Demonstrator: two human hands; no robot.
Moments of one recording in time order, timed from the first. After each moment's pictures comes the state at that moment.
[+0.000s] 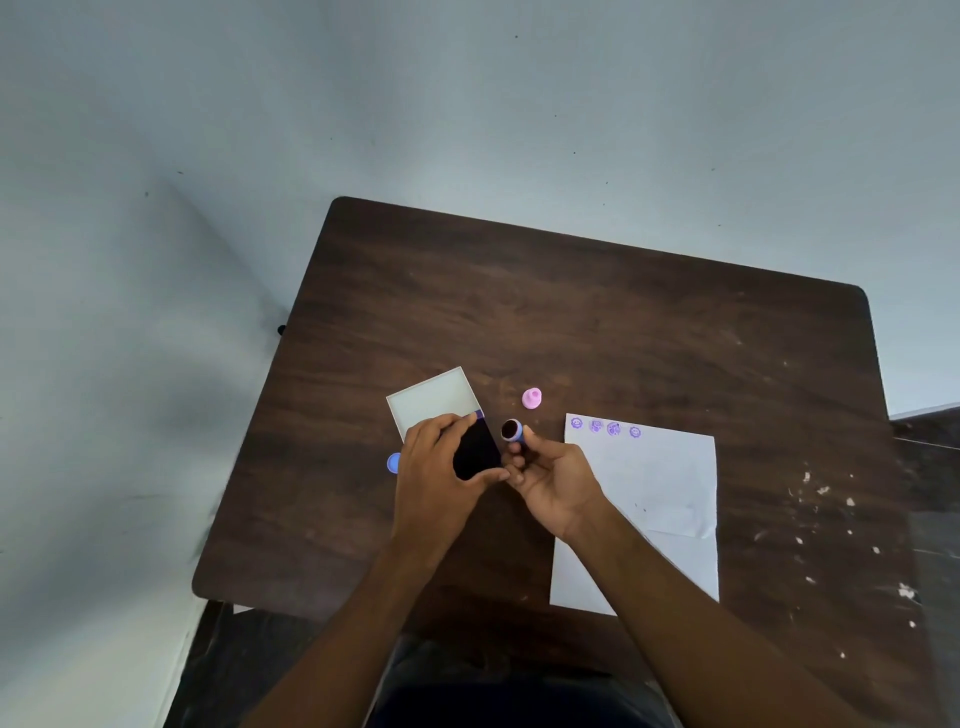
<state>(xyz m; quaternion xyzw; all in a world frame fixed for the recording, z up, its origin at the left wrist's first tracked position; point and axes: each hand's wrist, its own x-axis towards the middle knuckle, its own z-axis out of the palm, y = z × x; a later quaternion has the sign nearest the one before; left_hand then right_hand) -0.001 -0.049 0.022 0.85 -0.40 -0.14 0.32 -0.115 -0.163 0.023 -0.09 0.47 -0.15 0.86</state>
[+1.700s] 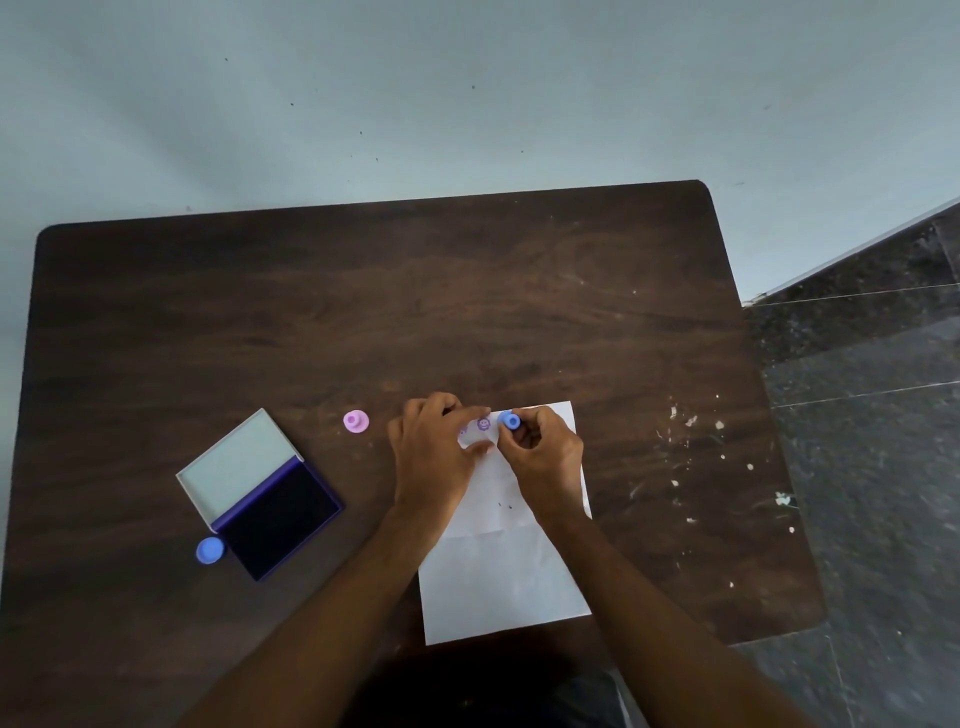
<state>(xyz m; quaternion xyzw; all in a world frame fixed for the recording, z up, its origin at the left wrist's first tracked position) -0.121 -0.221 -0.023 0.82 -0.48 -0.25 0.17 -0.255 -0.257 -0.044 -0.62 0.61 -0.28 0.40</state>
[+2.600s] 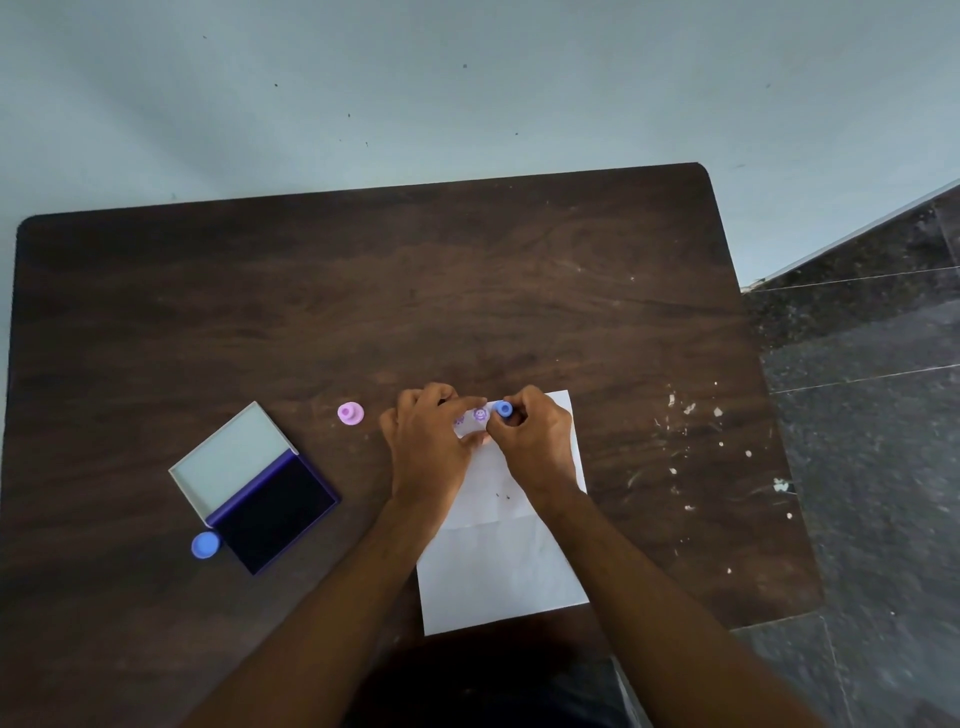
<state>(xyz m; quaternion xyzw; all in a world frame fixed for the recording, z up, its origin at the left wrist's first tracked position) -0.122 -0.222 -0.018 0.83 -0.48 -0.24 0.16 -0.243 -0.268 -0.036 -0.62 0.65 -0.17 0.40</state>
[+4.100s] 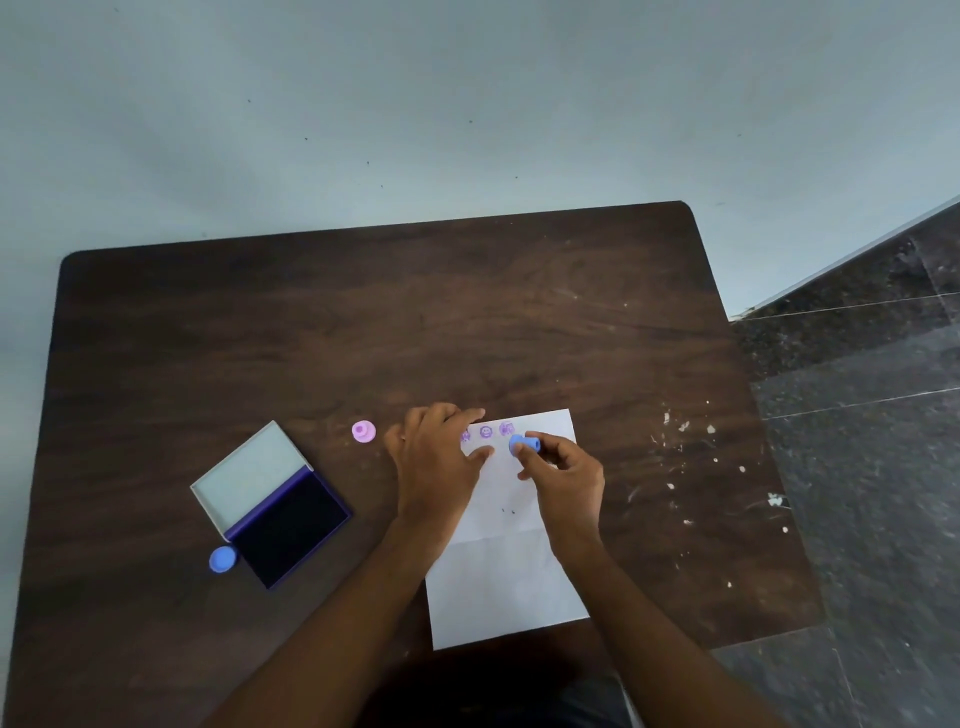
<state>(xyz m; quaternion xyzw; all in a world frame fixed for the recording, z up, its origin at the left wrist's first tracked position) -0.121 -0.214 -0.007 0.82 -0.50 -0.20 0.16 -0.263 -0.235 -0.003 -0.44 0.70 -0.29 0.48</state>
